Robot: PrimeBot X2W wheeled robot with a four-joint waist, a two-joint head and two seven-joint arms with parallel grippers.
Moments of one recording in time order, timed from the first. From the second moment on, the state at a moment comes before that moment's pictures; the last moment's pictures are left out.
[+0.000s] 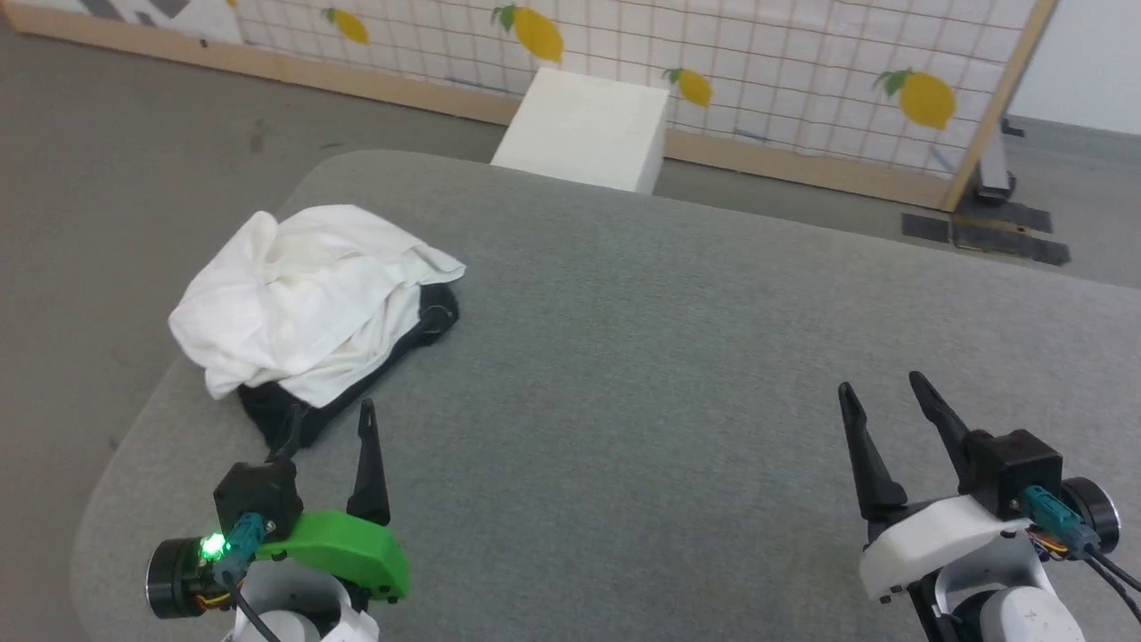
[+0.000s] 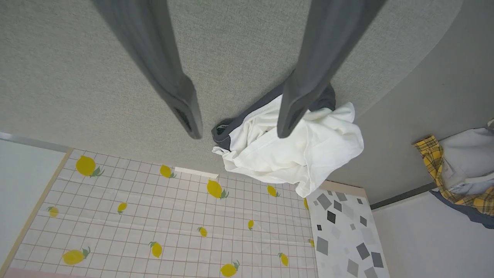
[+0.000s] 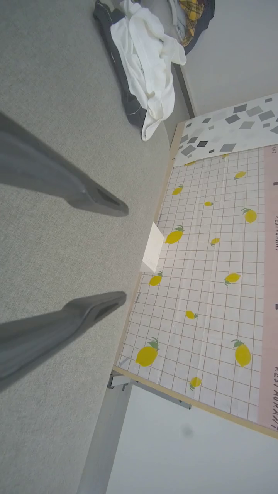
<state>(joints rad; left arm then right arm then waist) -0.03 0.07 -0.04 0.07 -0.12 0.05 -0.10 -0.03 -0.05 0.00 0.05 0.05 0.13 -0.05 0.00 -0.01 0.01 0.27</state>
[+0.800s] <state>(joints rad) -0.02 0.07 -0.07 0.07 -0.18 0.12 -0.14 -0.04 -0.05 0.01 0.05 0.06 0.13 -0.08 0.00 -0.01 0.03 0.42</state>
